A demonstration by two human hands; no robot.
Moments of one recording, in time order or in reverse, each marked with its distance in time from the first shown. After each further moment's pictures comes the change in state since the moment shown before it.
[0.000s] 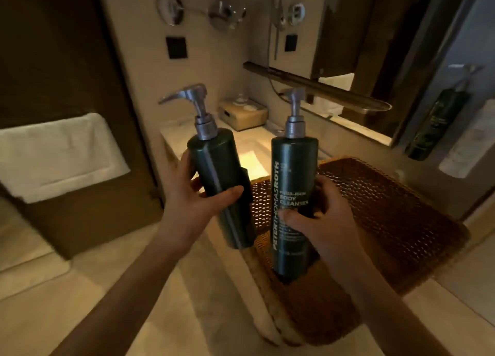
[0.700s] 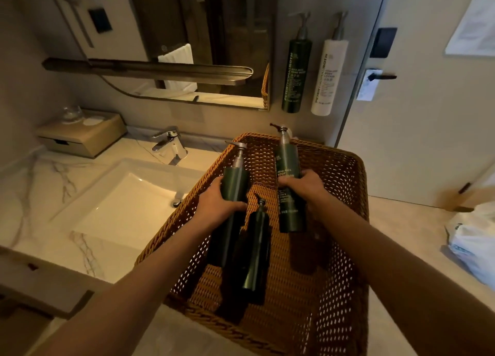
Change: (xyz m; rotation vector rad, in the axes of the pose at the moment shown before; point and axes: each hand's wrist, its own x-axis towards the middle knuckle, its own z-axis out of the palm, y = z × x) left_hand 0.154 -0.143 0.192 0.395 -0.897 -0.125; right_hand 0.099 0.134 -0.104 -0.009 0.747 0.703
